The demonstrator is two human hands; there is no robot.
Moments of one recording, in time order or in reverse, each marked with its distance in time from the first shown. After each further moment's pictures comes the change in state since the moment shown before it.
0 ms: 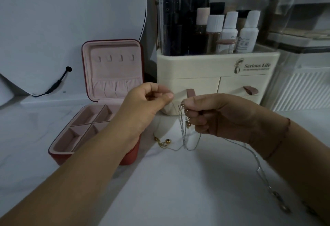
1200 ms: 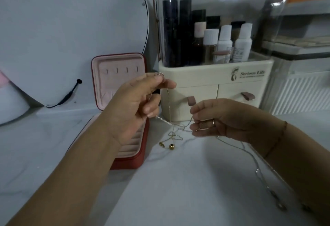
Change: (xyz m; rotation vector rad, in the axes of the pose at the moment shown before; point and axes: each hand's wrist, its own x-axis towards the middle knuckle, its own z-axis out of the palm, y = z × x) left_hand -0.012 0.043 -0.018 -0.364 -0.225 0.085; right_hand 0.000 0.001 -0.008 0.001 0.259 0.060
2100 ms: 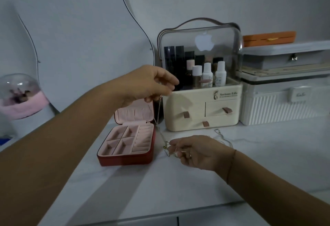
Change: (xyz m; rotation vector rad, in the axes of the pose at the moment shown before) left_hand -0.004 0.107 0.022 0.888 -0.178 -0.030; right_hand -0.039 0.030 0.062 0.321 0.024 0.181
